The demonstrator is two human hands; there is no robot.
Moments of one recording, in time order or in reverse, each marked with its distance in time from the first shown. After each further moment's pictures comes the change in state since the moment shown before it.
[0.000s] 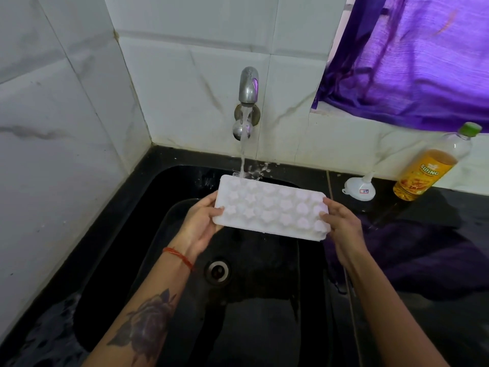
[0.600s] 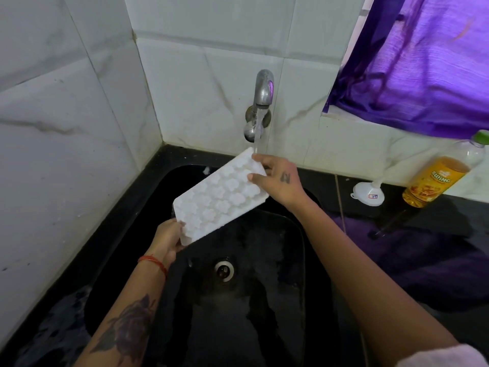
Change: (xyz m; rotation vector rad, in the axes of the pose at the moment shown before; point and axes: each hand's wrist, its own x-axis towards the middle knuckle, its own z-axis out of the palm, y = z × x) left_hand -0.002 -0.001 -0.074 0.214 0.519 -0.124; right_hand -0.010 -0.063 0.148 -0.686 -0.380 -0.382
